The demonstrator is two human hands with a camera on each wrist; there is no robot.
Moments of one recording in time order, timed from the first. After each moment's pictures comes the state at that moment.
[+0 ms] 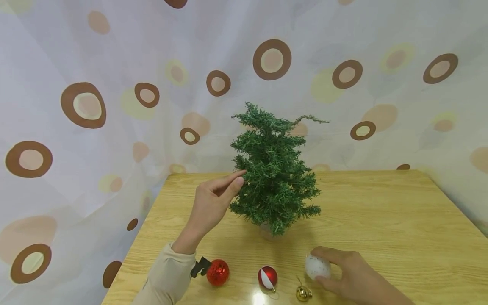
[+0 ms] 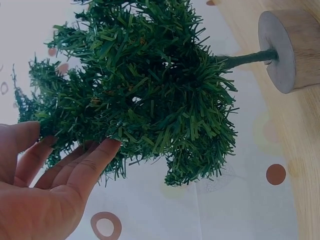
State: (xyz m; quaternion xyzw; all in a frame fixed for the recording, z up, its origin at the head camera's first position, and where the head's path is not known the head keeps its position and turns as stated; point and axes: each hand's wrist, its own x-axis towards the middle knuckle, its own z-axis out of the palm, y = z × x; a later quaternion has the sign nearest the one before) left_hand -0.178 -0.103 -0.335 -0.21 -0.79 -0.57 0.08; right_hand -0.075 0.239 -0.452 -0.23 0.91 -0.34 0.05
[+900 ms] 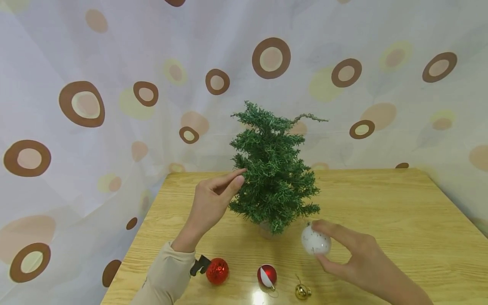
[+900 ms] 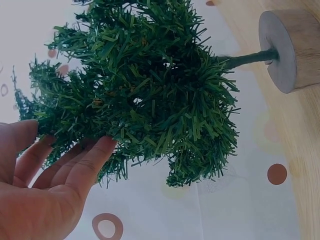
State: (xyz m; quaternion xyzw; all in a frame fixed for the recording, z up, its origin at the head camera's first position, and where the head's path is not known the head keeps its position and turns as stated) left_hand -0.177 -0.102 -0.333 -0.22 -0.79 -0.57 0.08; right_hand -0.080 0.226 -0.401 -0.33 0.85 -0.29 -0.28
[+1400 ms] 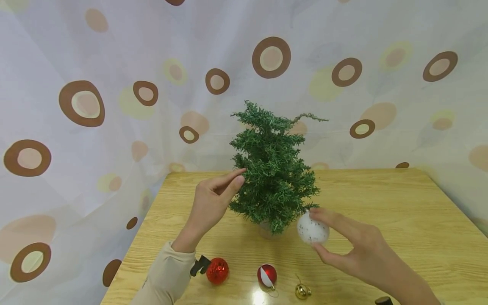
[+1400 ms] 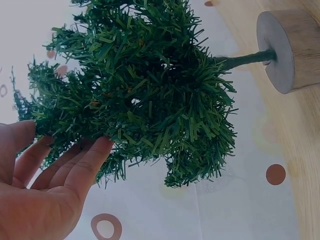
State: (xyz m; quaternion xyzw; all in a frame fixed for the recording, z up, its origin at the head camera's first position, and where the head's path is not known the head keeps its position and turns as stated) left_hand -0.176 -0.101 -0.334 -0.22 -0.79 -0.57 0.09; right_hand -0.084 0.218 -0.371 -0.35 0.83 -0.28 -0.33
